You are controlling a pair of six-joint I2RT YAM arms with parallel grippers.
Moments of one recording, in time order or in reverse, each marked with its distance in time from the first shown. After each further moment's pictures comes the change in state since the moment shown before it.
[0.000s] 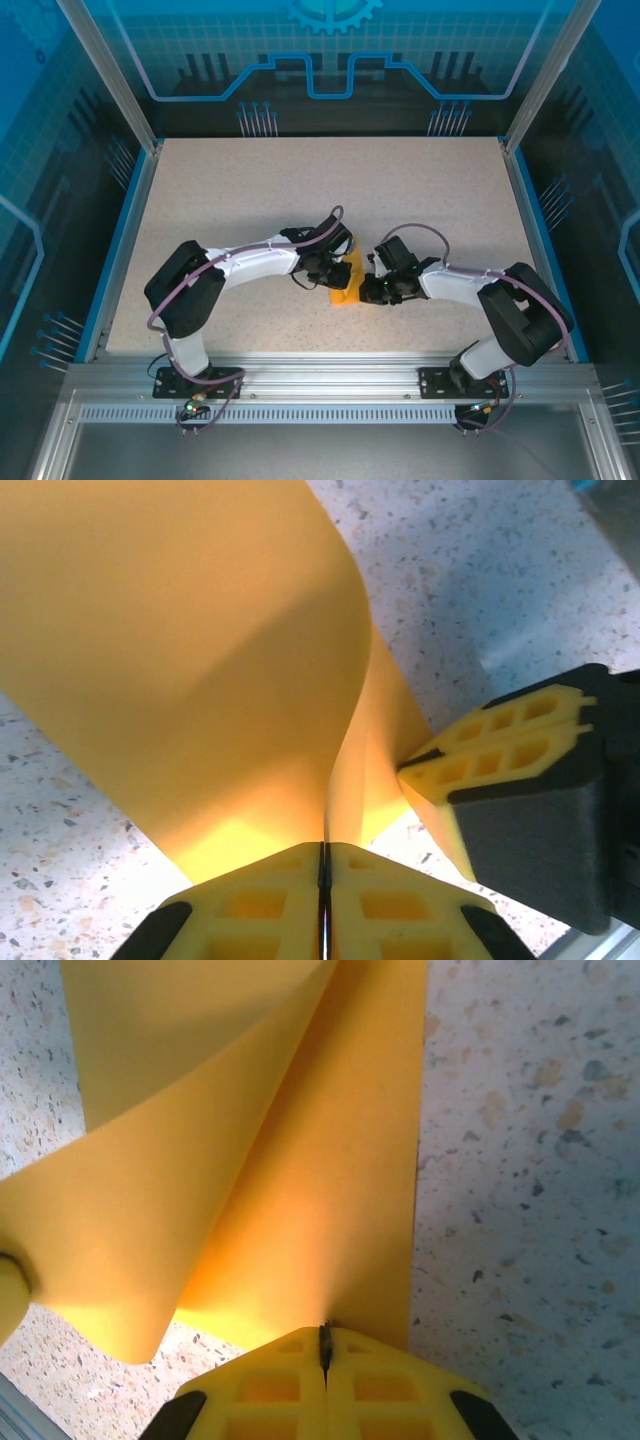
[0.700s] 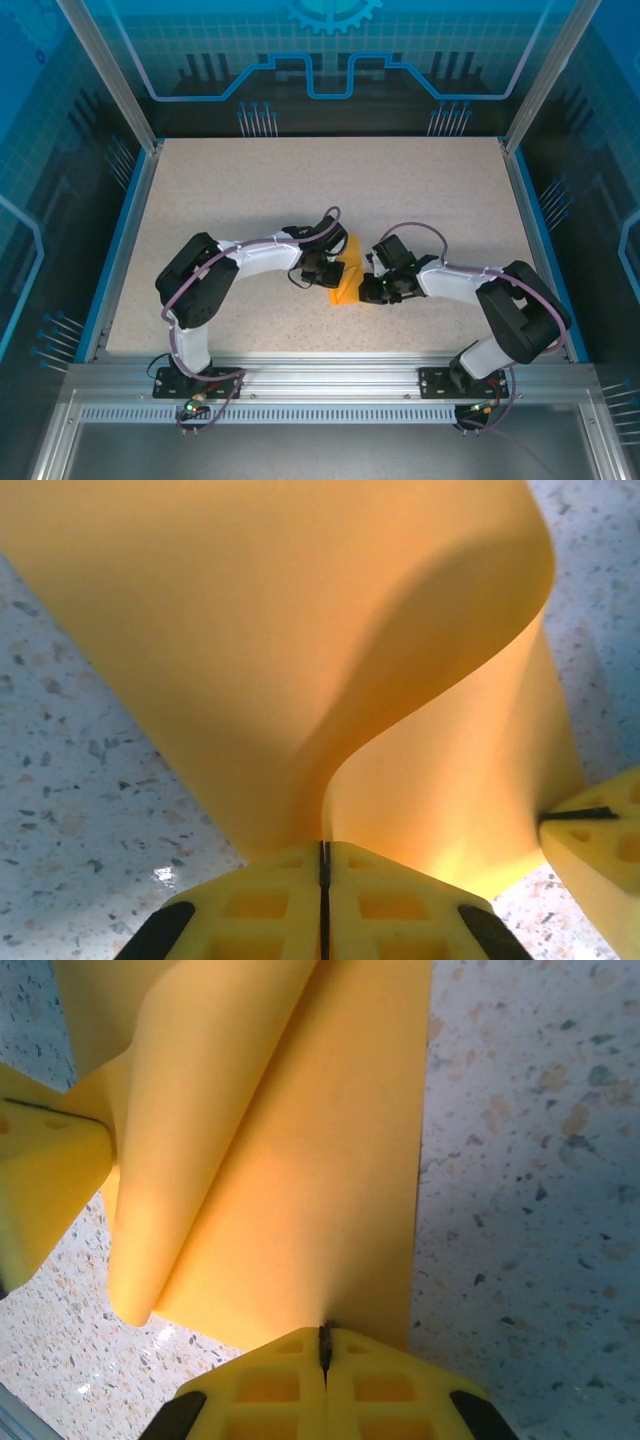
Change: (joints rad) left arm 0.049 0.080 0.002 -0.014 -0.042 0.001; right arm 0.006 0.015 0.023 -0.030 0.010 -0.014
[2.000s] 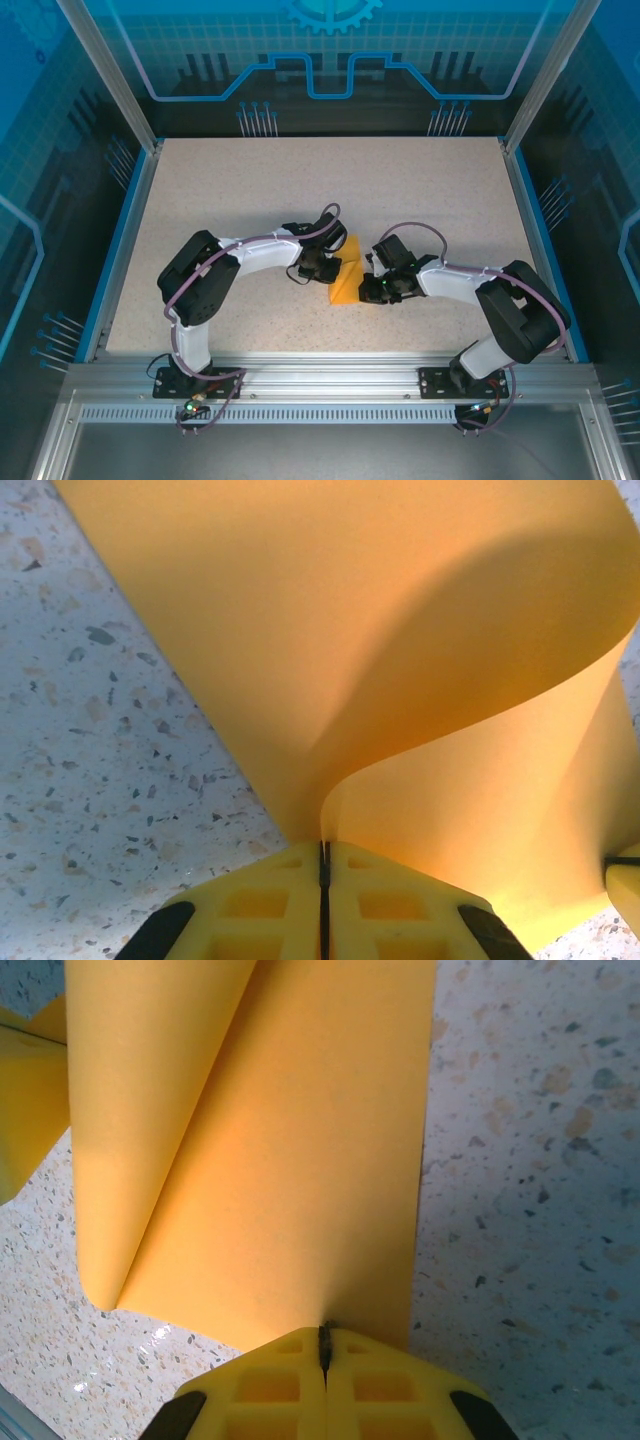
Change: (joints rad) left arm 0.016 0.015 0.027 -0.027 -0.074 0.023; right arm 0.000 0.003 0.003 -0.005 0.000 -0.010
